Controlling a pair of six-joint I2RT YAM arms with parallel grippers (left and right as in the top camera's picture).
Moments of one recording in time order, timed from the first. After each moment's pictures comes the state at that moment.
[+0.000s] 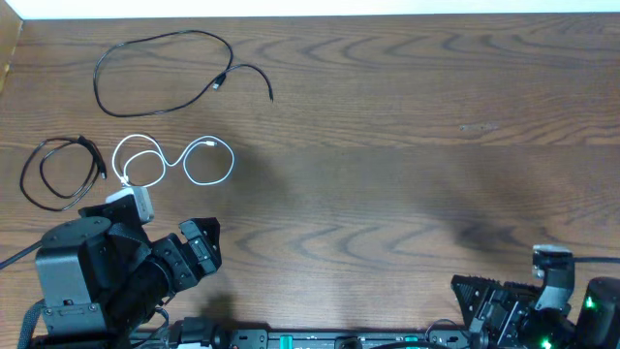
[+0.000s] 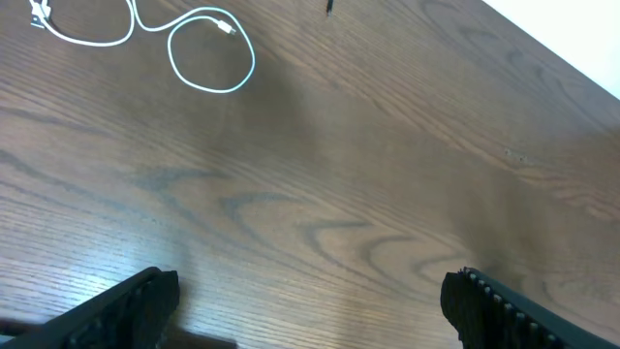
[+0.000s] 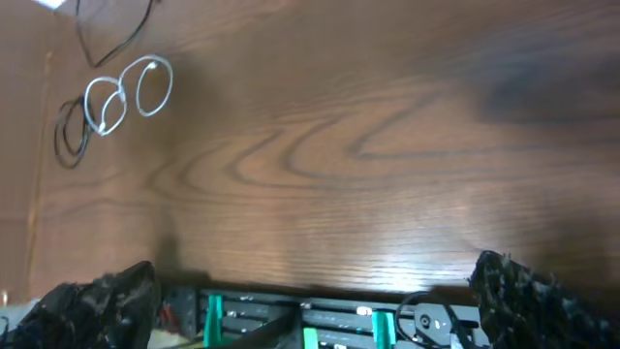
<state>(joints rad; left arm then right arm) 0.06 0.77 1.40 -1.50 0.23 -0.40 -0.06 0.45 1.08 -1.53 -0.43 0.33</state>
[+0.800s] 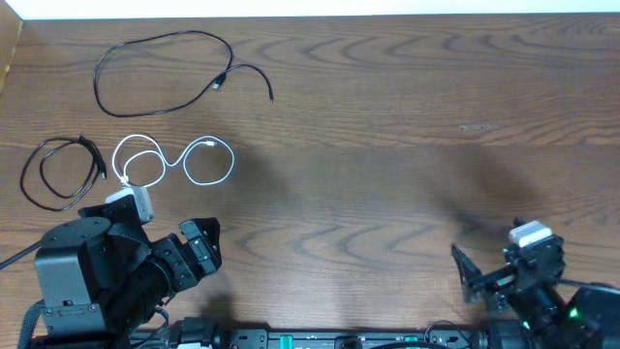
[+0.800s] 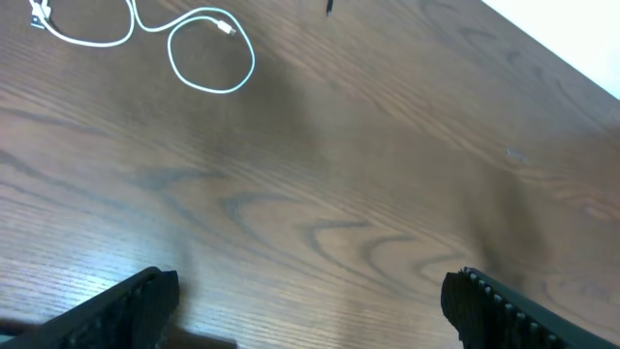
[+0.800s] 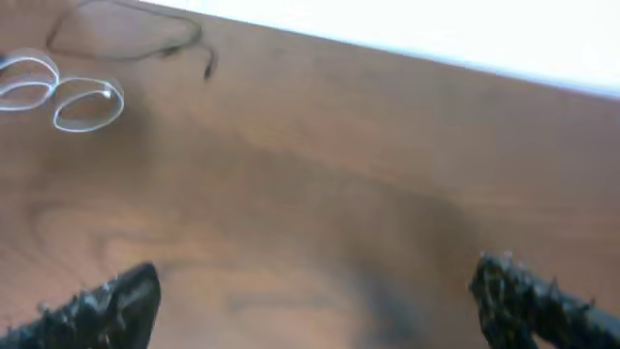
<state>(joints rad) 0.06 0.77 1.40 -1.50 0.23 -0.40 0.03 0.23 0.74 -0.94 -0.32 -0.15</state>
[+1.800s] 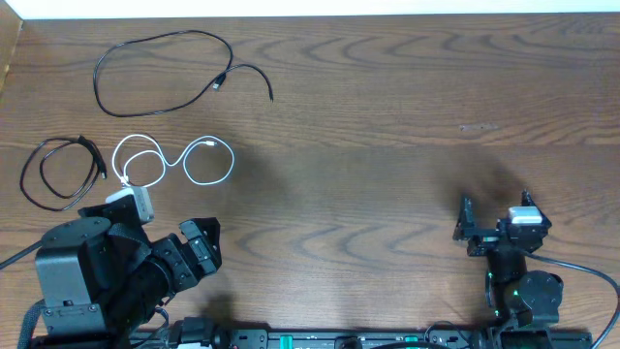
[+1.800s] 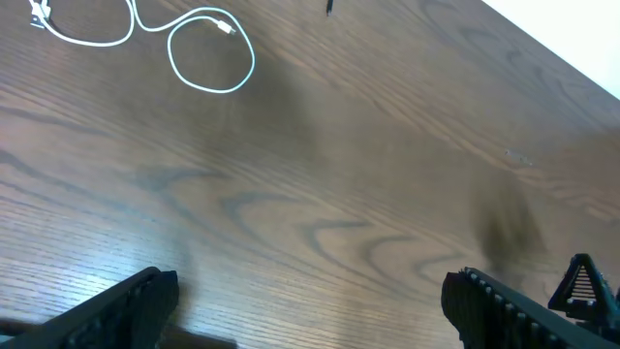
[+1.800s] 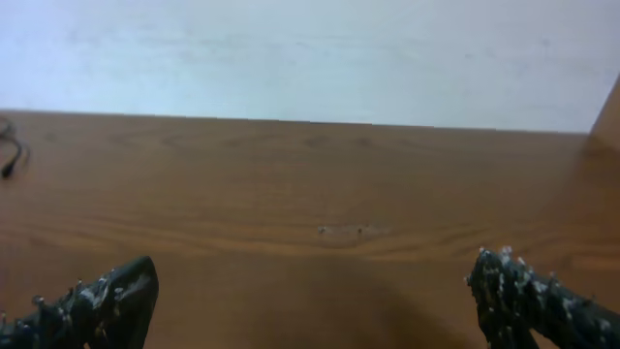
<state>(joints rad) 0.06 0.77 1.40 -1.50 0.23 -0.40 0.04 0.01 0.01 -0.07 0.01 -0.04</state>
